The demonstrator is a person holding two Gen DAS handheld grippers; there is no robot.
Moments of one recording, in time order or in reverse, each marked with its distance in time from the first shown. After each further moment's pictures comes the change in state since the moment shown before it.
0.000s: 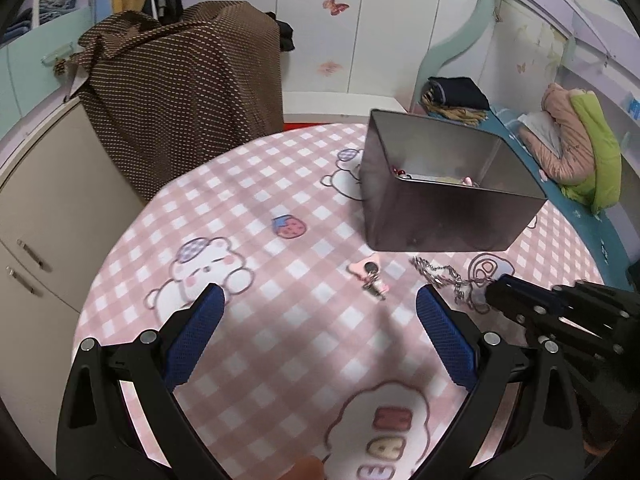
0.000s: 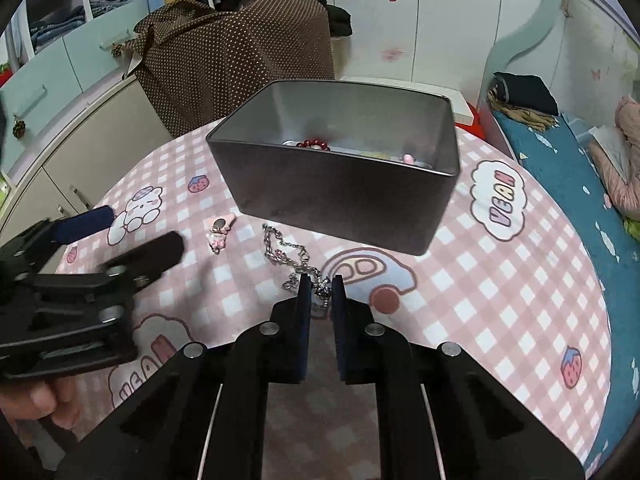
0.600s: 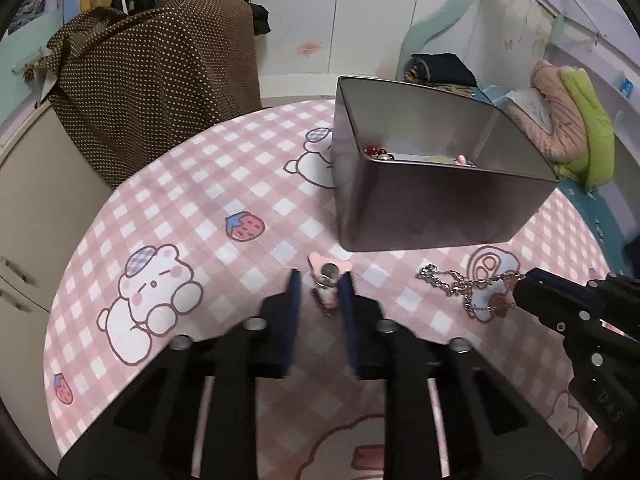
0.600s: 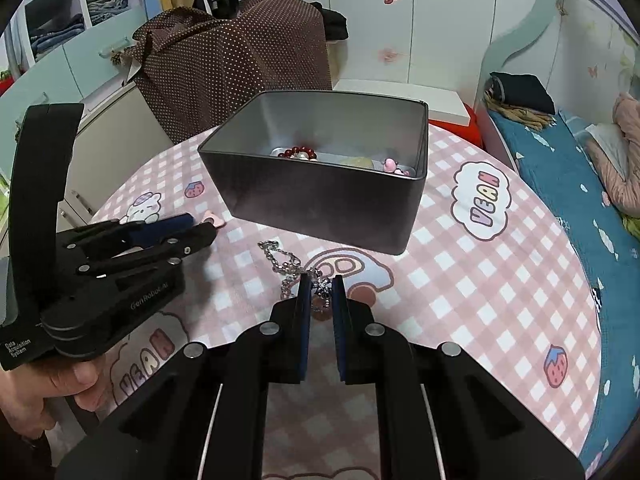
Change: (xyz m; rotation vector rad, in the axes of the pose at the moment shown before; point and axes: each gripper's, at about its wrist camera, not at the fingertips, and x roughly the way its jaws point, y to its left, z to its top) left arm 0.032 -0.014 0.006 0.046 0.064 -0.057; right arm -0.011 -0.009 -0.001 0.010 -0.010 0.010
